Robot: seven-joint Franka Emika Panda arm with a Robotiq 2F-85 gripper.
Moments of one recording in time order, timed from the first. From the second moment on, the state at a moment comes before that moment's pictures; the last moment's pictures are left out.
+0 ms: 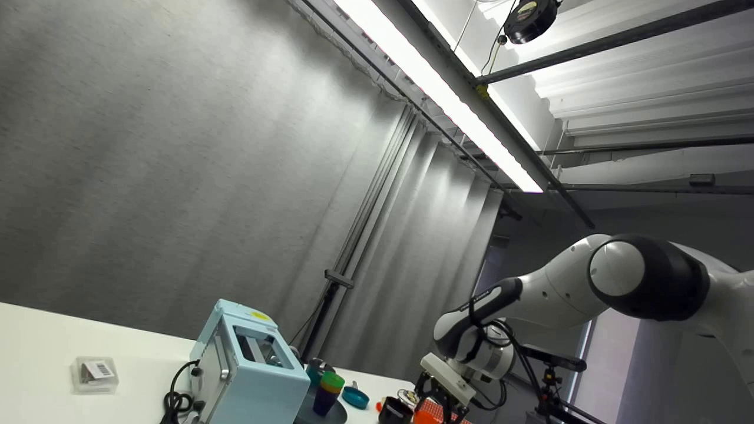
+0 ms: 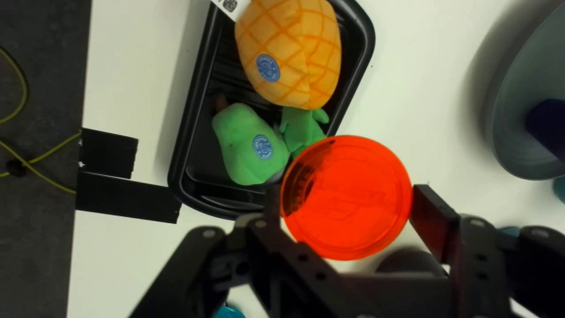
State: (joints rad) arm -0.34 0.50 -0.33 -1.82 0.27 2.59 0.67
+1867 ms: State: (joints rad) arm -0.41 0.78 -0.33 -1.45 0.28 2.32 0.68
